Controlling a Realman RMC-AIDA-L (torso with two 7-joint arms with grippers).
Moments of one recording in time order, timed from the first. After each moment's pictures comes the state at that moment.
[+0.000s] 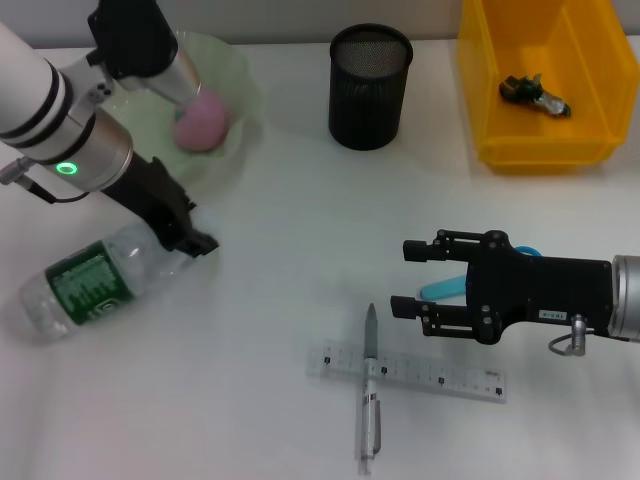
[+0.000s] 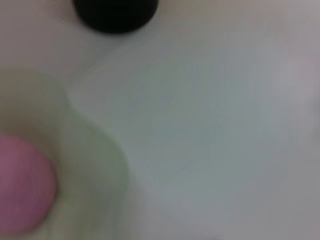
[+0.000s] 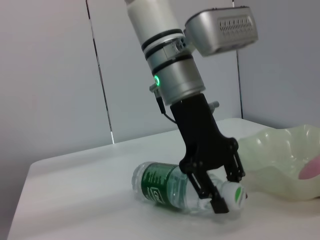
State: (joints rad) left arm -0.82 -2.07 1.15 0.90 2.67 1.41 -1.99; right arm 0.45 2.04 -1.09 -0.43 -1.62 -1.50 1.00
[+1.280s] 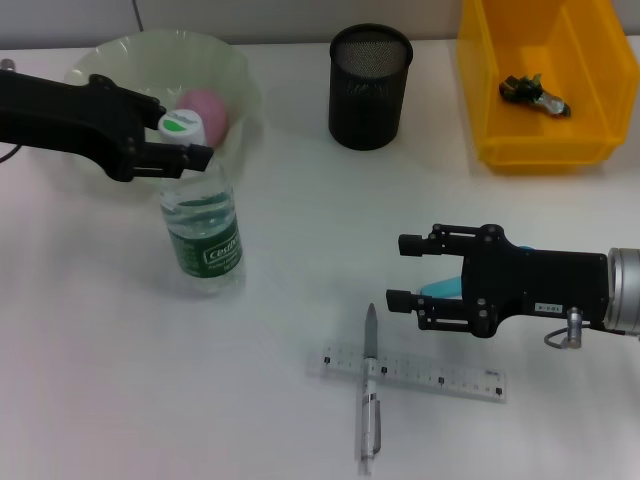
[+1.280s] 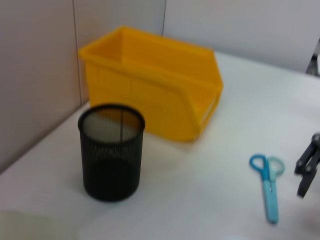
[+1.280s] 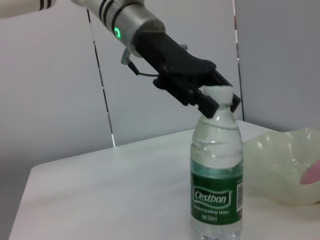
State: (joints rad) left arm -0.59 -1.99 0.87 1.17 2.16 1.68 -1.84; right arm 0.46 2.04 -1.09 -0.44 -1.61 -1.51 1.02
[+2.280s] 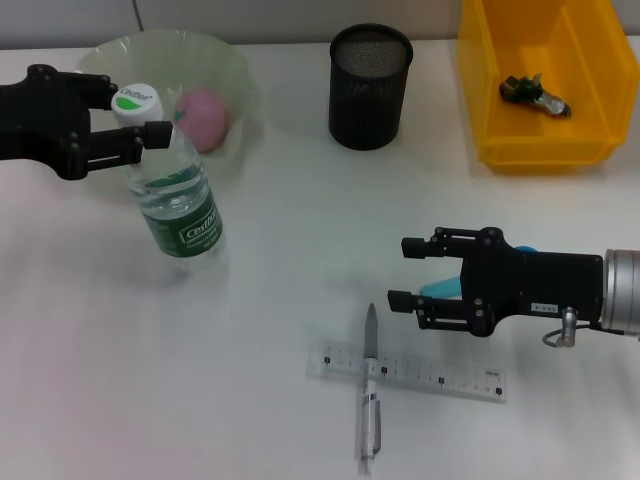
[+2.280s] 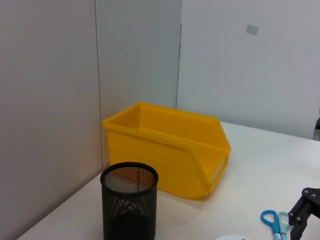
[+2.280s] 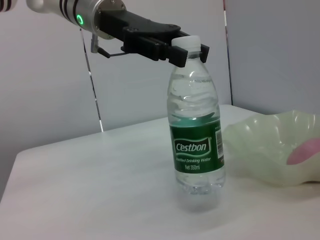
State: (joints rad) left arm -0.46 -2.01 0.74 1.16 1.97 1.70 -1.65; right arm 0.46 2.04 -1.10 -0.44 -1.63 -1.45 1.03
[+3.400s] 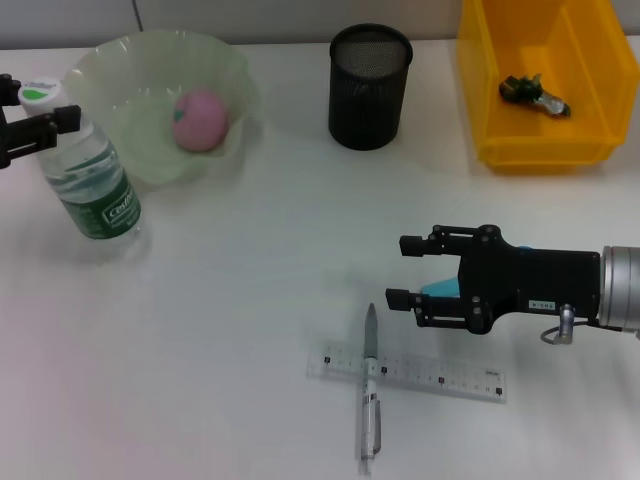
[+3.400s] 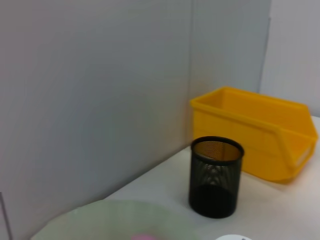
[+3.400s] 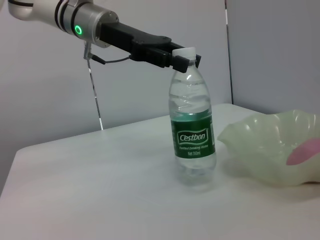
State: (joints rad) left arm -0.37 -1.99 0.69 1.16 1.97 1.59 -1.65; right arm 0.47 2.04 -1.10 -0.44 -1.63 -1.44 1.03
